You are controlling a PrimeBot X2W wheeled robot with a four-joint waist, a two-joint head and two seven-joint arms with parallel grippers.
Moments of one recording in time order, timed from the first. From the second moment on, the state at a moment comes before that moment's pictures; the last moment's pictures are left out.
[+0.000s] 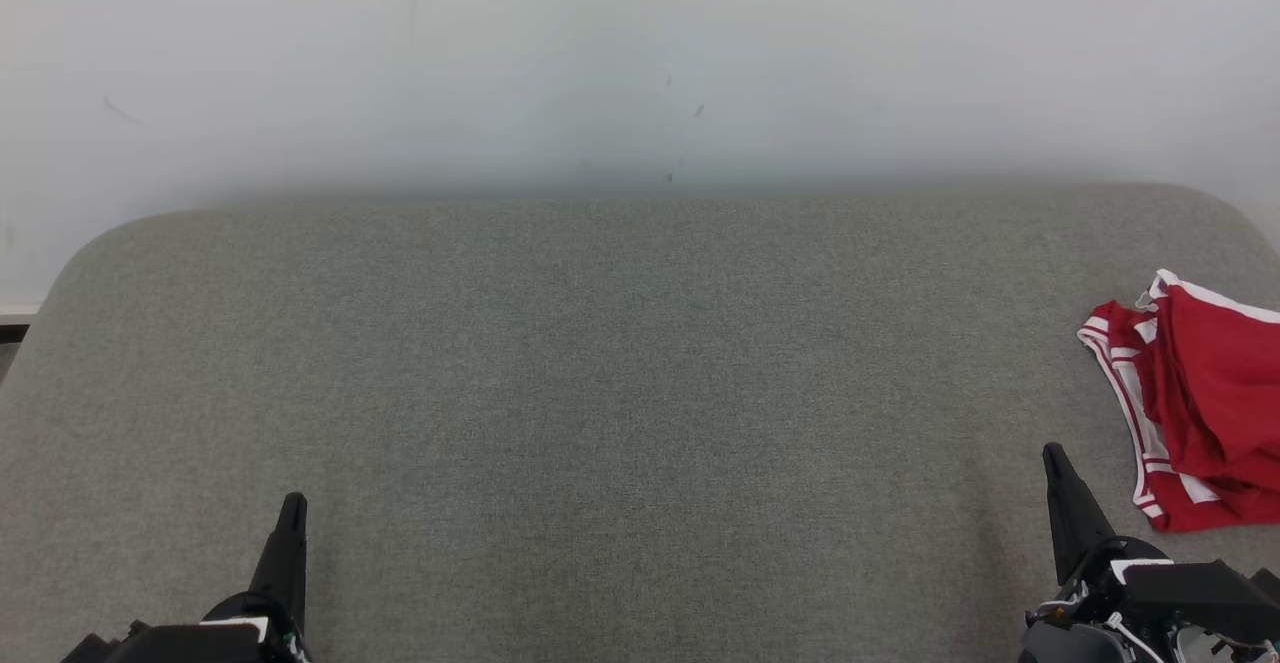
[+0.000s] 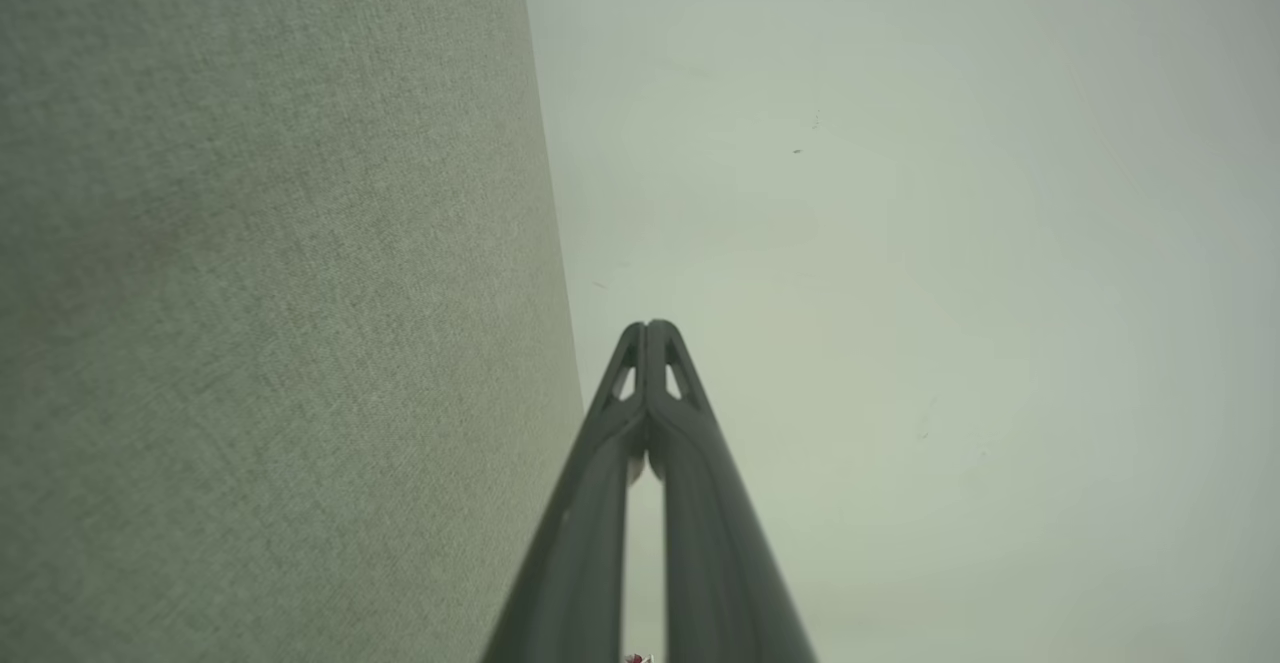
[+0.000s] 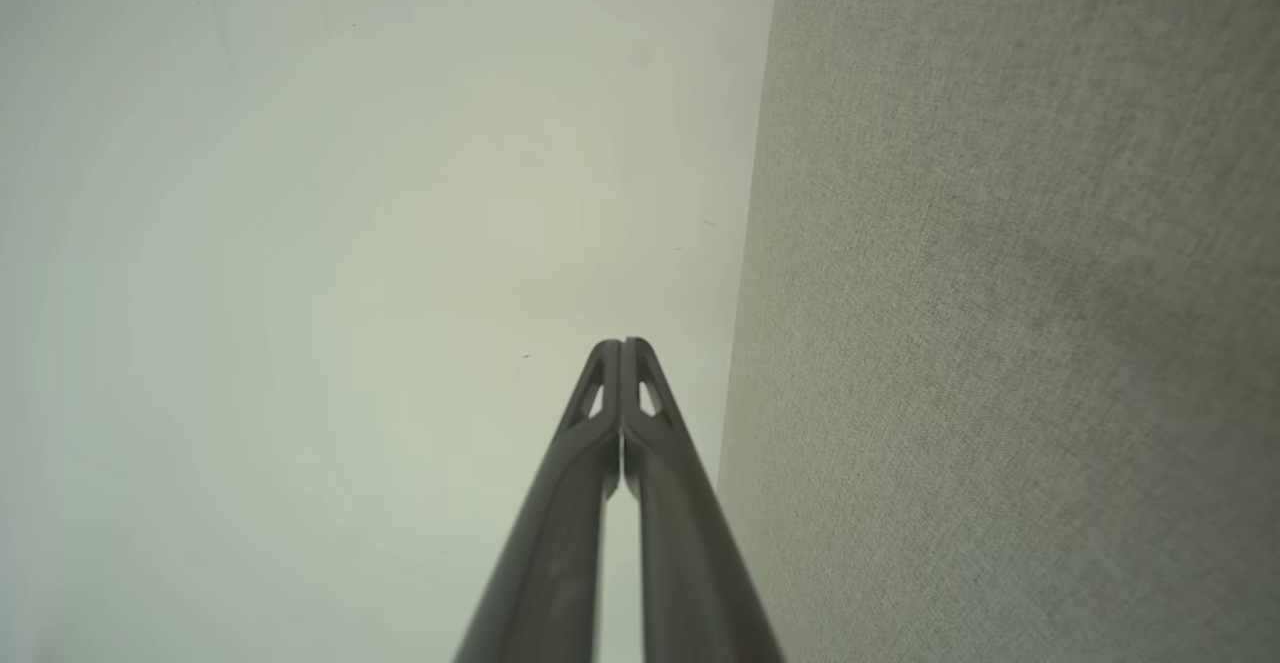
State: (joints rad) left arm -0.10 0.05 0.11 0.25 -1.61 -0.13 0.12; right arm -0.11 -0.05 -0.11 0.24 1.61 0.13 0.11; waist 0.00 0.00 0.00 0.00
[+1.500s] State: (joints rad) left arm -0.10 0.05 0.11 0.25 -1.61 -0.13 0.12; right arm -0.11 -0.05 -0.11 0.24 1.61 0.13 0.11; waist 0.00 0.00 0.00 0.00
